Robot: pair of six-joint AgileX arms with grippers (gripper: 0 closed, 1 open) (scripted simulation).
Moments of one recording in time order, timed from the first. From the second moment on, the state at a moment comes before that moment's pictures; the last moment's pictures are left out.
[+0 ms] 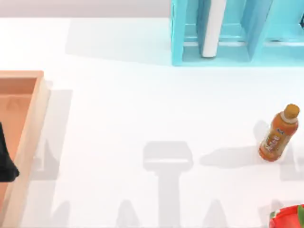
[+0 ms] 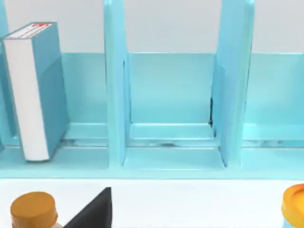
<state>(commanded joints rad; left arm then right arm) 0.00 0.00 0.00 0.00 0.00 0.00 0.00 0.00 0.00 0.00 0.00 0.00</state>
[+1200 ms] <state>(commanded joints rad) 0.00 0.00 0.00 0.00 0.00 0.00 0.33 1.44 0.63 0.81 0.37 0.01</state>
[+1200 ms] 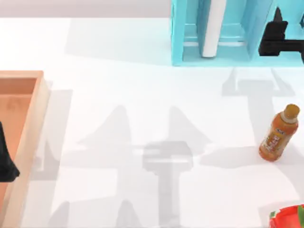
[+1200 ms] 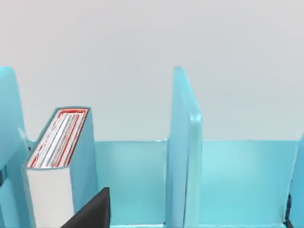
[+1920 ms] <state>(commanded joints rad) 0.00 0.00 0.00 0.00 0.00 0.00 0.52 2.33 1.02 1.30 0.58 0.02</state>
